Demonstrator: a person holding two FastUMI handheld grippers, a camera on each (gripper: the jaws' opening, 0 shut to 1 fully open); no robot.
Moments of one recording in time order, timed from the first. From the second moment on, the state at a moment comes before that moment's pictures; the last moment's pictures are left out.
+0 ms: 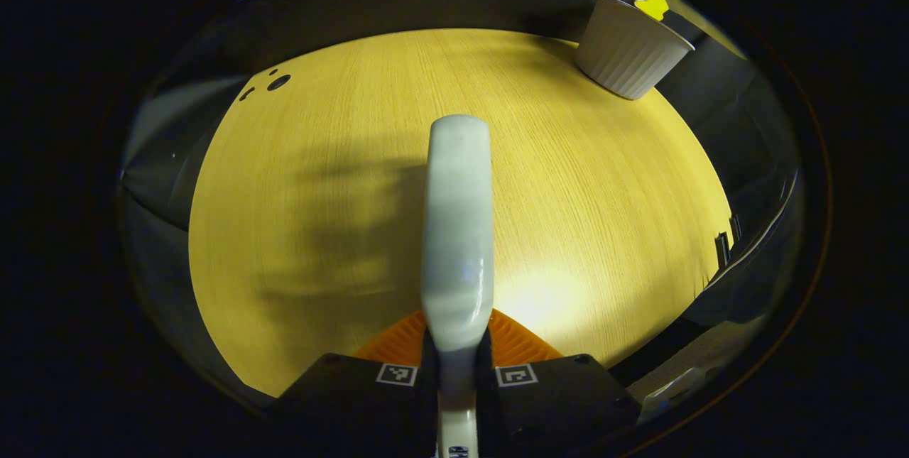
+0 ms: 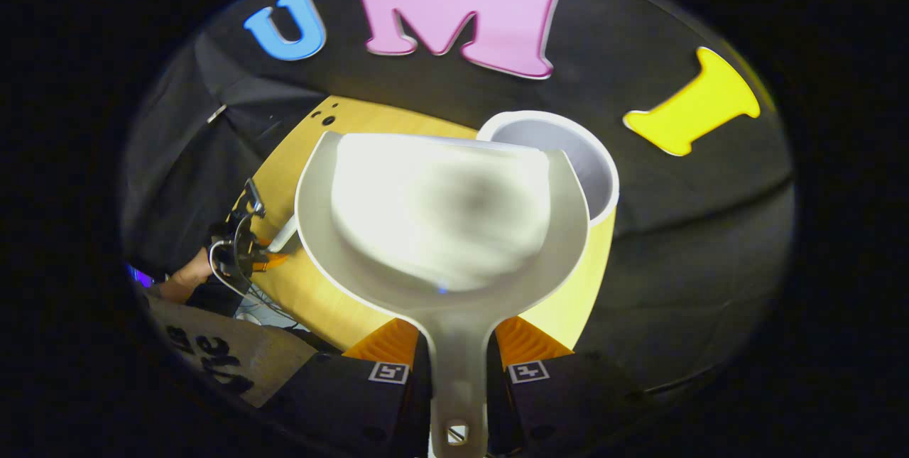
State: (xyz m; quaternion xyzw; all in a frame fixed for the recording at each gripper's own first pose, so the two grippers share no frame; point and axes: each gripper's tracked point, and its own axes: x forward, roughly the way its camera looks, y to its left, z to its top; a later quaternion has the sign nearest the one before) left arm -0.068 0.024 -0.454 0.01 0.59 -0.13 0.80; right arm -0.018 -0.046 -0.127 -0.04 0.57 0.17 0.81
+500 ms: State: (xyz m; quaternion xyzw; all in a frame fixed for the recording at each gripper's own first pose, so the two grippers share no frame) left arm -0.064 0.042 -0.457 0.01 0.58 -0.12 0.80; right arm -0.090 0.034 -0.255 -0.08 0.59 0.21 0.78
